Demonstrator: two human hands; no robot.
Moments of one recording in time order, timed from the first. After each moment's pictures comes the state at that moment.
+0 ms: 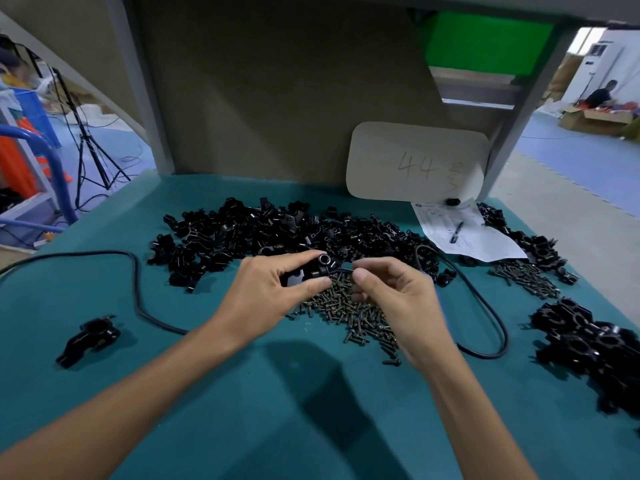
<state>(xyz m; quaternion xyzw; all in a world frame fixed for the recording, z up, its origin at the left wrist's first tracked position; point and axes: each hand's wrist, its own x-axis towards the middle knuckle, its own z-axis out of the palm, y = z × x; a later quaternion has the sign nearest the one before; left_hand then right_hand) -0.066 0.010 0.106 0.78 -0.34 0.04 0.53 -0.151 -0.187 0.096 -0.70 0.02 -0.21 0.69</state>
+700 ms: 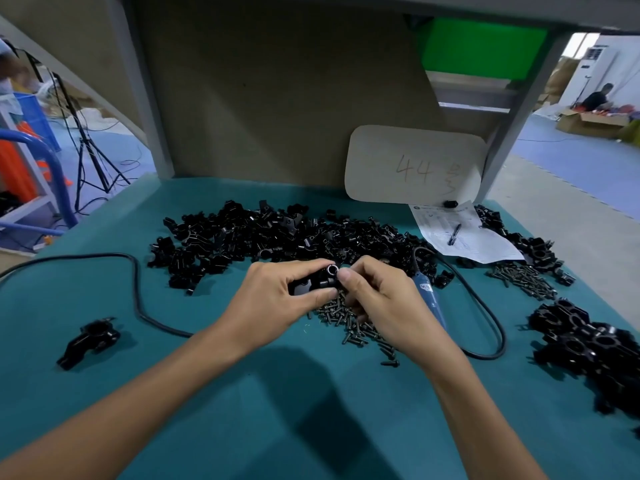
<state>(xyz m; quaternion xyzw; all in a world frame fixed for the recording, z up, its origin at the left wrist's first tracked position) -0.072 0.006 0.105 0.77 -0.38 0.04 0.51 -0.152 -0.181 0.117 -0.85 0.00 -0.13 0.51</state>
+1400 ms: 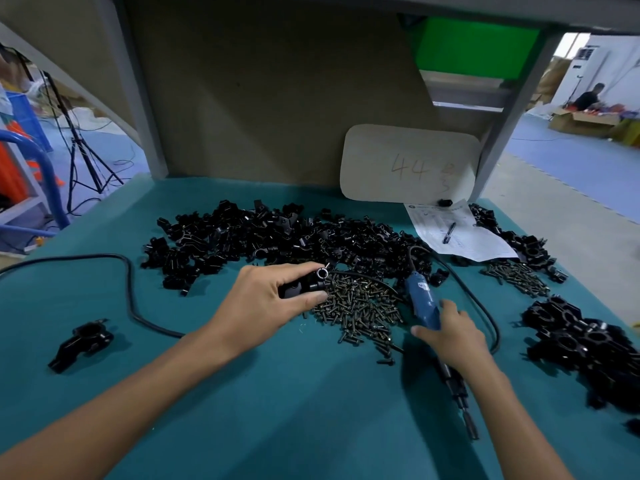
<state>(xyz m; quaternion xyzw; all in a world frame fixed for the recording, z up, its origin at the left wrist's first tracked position) -0.072 0.010 0.100 0.78 -0.37 0.04 0.50 -0.172 -0.297 0.031 -0.91 0.34 0.01 0.23</state>
